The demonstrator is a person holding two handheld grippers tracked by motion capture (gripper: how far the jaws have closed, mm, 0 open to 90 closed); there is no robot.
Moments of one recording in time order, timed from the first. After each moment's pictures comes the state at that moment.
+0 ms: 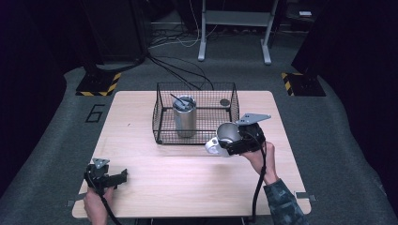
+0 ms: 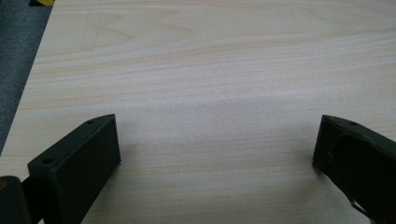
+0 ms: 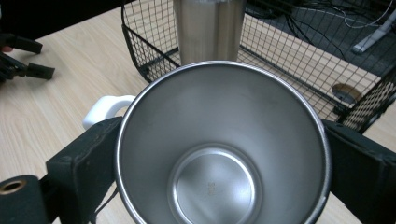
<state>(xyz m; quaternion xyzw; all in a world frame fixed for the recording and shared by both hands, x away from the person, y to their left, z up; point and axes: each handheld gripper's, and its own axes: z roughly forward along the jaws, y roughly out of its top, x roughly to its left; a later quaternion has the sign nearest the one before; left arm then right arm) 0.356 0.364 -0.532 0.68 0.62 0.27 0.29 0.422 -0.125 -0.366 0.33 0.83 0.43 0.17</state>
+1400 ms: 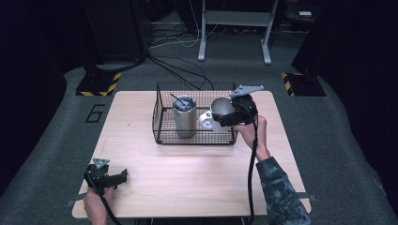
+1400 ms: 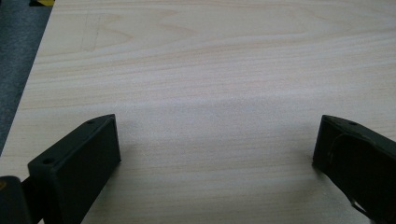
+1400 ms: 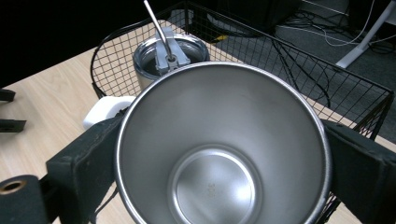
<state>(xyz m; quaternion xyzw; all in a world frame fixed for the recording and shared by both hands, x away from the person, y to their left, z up) 0.356 0.364 -0.532 0.68 0.62 0.27 0.29 0.482 -0.105 -0.324 0.34 0.81 0.44 0.19</state>
